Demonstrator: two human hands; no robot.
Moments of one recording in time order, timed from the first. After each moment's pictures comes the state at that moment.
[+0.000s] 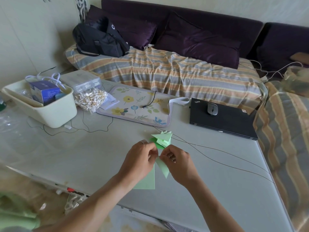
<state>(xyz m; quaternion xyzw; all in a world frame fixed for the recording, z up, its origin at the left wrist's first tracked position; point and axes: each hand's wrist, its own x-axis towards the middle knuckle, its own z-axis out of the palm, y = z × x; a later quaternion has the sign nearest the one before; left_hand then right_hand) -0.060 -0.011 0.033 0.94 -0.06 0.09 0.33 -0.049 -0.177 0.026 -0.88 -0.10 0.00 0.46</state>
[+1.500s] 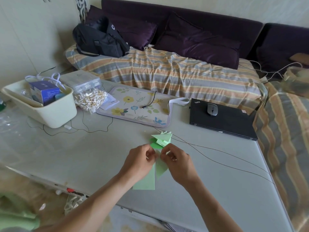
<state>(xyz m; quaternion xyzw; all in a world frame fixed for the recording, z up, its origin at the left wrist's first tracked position) -0.064 -0.013 0.034 0.91 0.04 0.00 0.42 -0.050 -0.175 0.027 -0.88 -0.08 0.01 0.47</state>
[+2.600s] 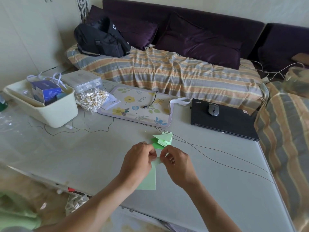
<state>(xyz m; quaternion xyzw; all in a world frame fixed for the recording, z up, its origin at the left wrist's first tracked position) -0.064 -0.011 0.038 0.95 0.00 0.07 0.29 -0.048 -0.172 0.014 -0.89 -0.14 -0.05 0.43</state>
